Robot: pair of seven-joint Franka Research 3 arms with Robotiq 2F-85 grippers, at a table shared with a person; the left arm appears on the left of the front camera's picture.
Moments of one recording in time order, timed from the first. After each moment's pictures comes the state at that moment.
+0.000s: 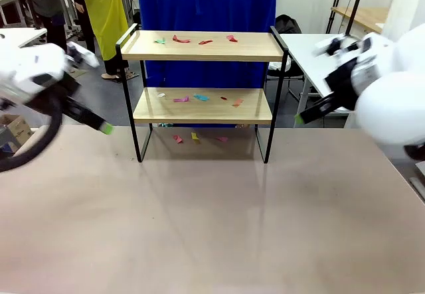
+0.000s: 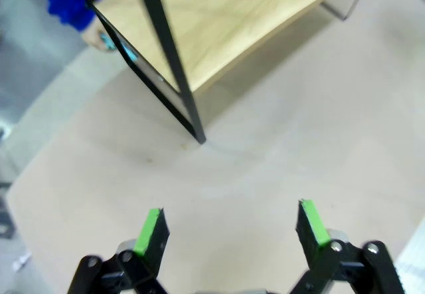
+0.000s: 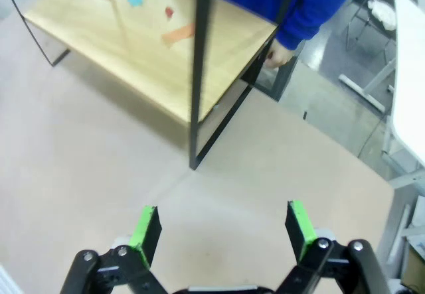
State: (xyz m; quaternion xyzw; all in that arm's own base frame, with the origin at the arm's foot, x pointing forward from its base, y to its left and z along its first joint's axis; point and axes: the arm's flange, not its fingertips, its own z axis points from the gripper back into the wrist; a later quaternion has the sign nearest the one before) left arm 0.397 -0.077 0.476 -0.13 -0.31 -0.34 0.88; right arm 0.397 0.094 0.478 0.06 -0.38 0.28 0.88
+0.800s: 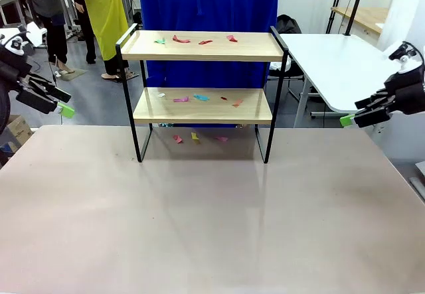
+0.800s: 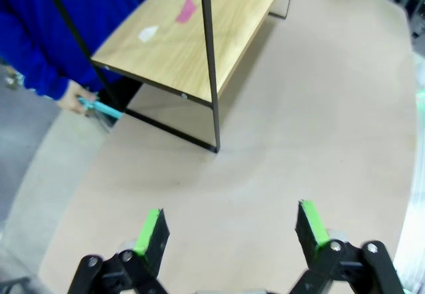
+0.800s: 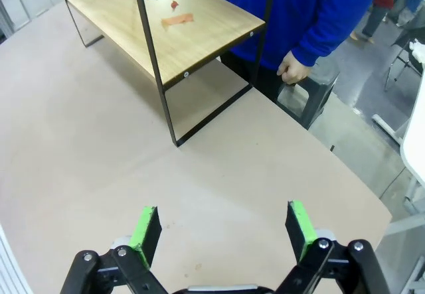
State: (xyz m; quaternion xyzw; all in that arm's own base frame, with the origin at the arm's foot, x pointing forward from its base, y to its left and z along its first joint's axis) left arm 0.445 0.018 0.489 -0.20 -0.33 -0.48 0.79; right arm 0.412 -0.026 0.459 0.14 -0.40 0.36 0.83
